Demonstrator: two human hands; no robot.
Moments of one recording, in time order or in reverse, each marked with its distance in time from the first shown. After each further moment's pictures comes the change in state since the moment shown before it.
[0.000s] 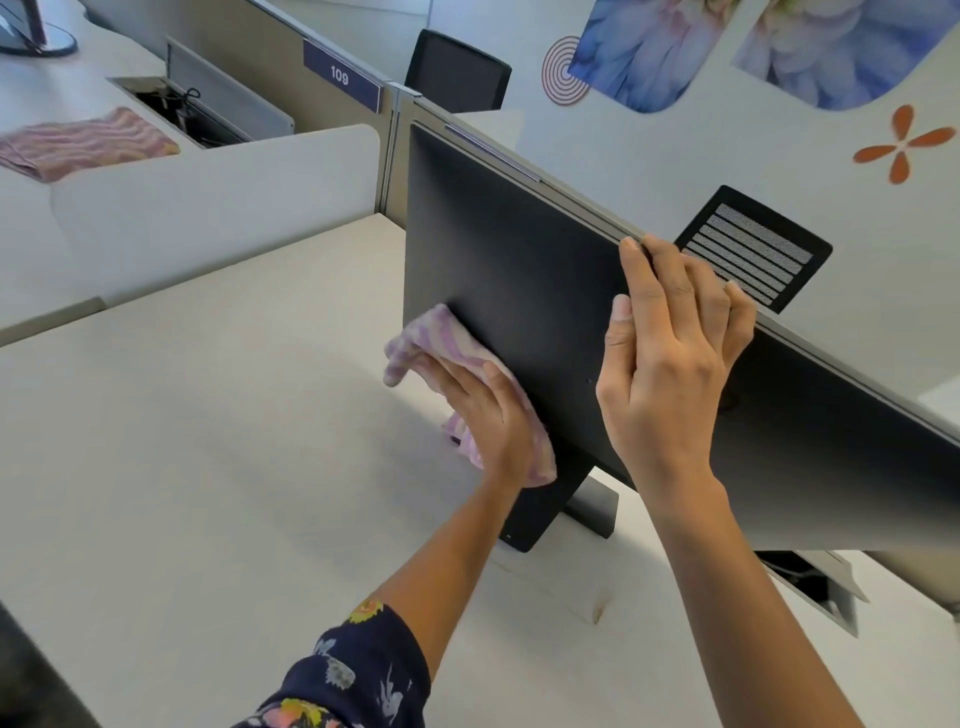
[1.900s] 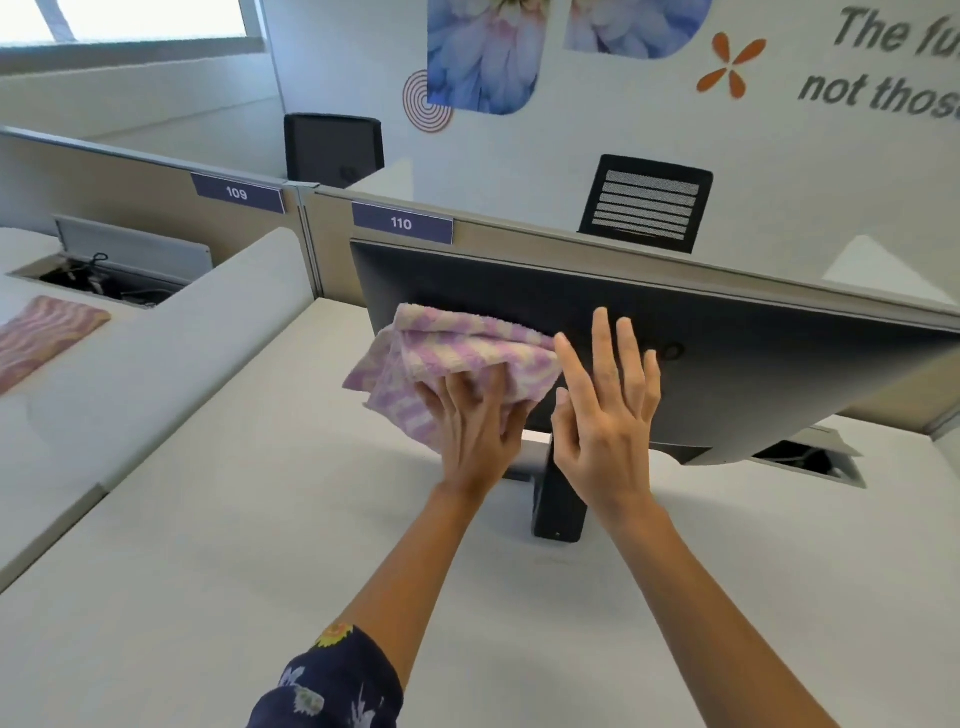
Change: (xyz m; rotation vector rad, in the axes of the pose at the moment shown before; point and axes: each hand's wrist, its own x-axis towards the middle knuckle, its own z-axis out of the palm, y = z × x) left_hand 0.057 0.002 -0.058 0.571 -0.361 0.992; right_hand -0.062 -0.042 0.016 -0.106 -0.011 0.190
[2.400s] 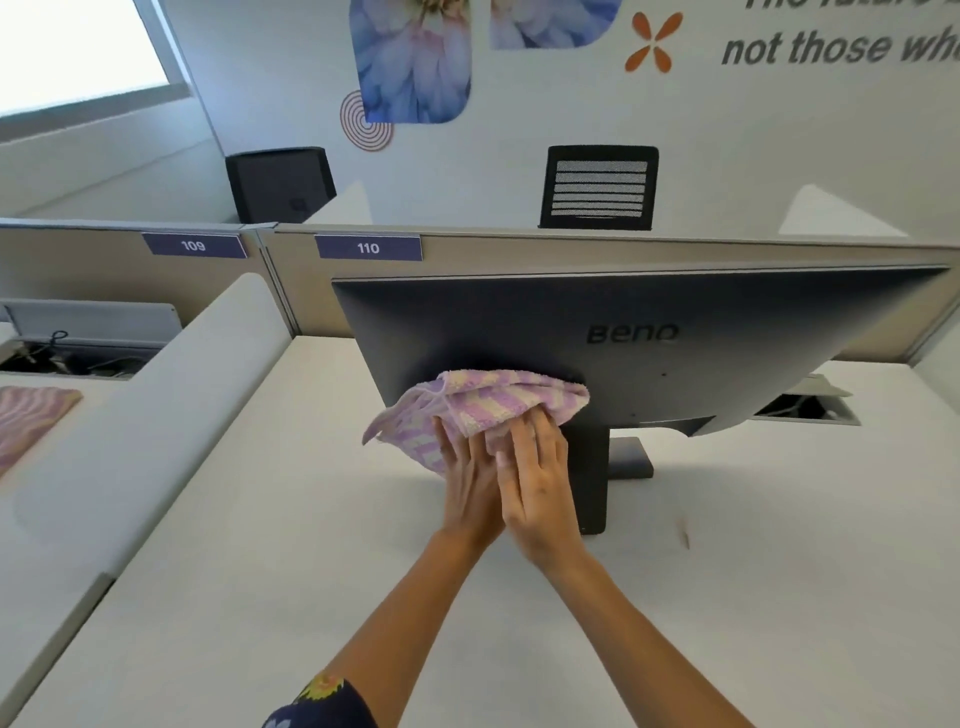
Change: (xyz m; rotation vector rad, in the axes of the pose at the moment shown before) left_hand -0.030 -0.008 -0.045 -0.024 -0.106 0.158; right_hand -0.063 -0.076 0.053 0.348 -0.171 0.417
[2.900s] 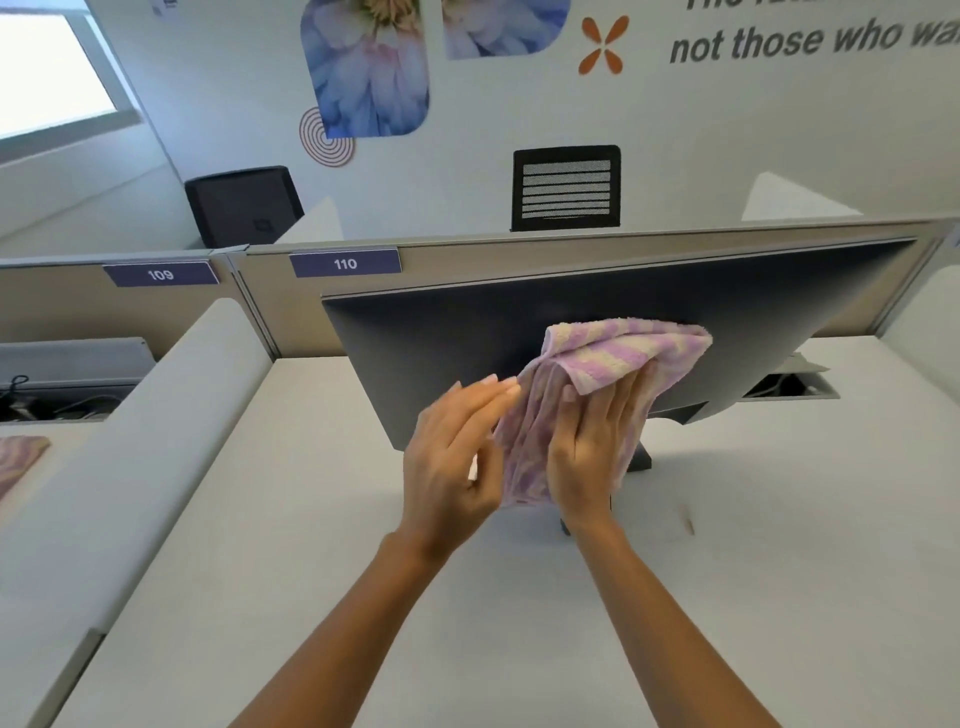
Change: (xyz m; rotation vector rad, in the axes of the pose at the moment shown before) left_hand 0.058 -0.017 -0.073 -0.466 0.032 0.285; right_hand 0.048 -0.001 -0.018 0.039 0.436 0.242
